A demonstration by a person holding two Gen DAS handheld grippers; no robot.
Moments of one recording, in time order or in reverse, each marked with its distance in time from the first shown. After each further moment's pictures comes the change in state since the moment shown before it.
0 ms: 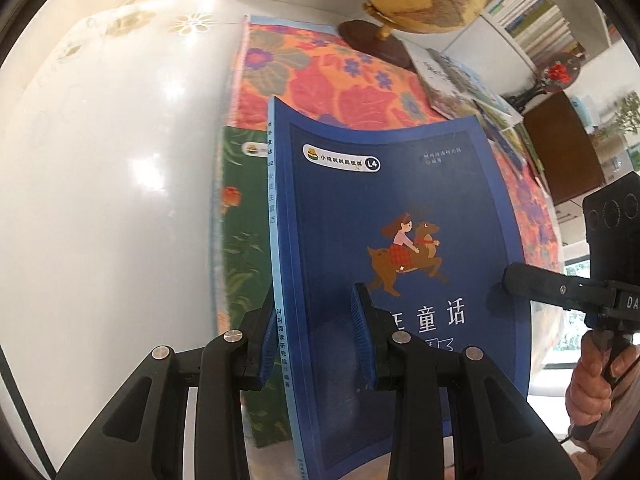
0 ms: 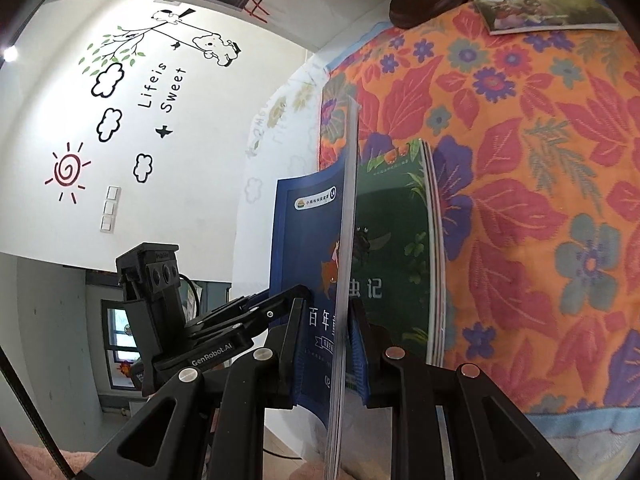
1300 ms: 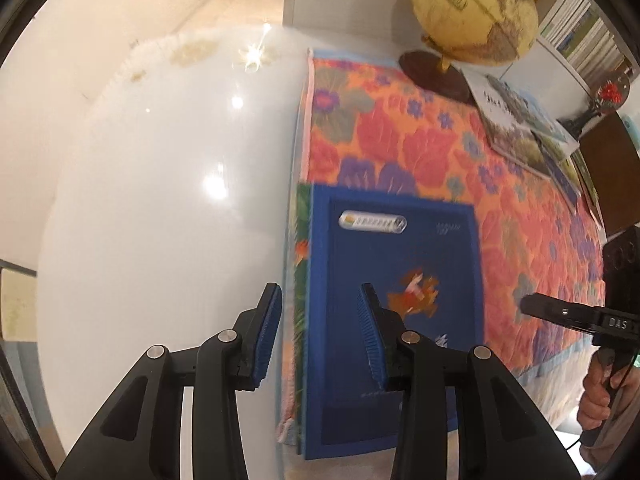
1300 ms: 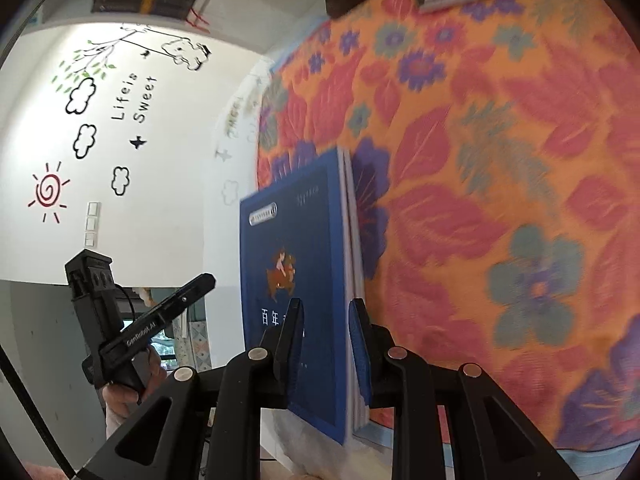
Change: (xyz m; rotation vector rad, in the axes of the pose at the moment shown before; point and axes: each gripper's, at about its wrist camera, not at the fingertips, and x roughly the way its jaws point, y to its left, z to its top) left arm -0.025 -0.007 0.032 -0.049 -0.060 0.254; right arm -0.038 -0.068 0.009 0.079 -0.020 -0.013
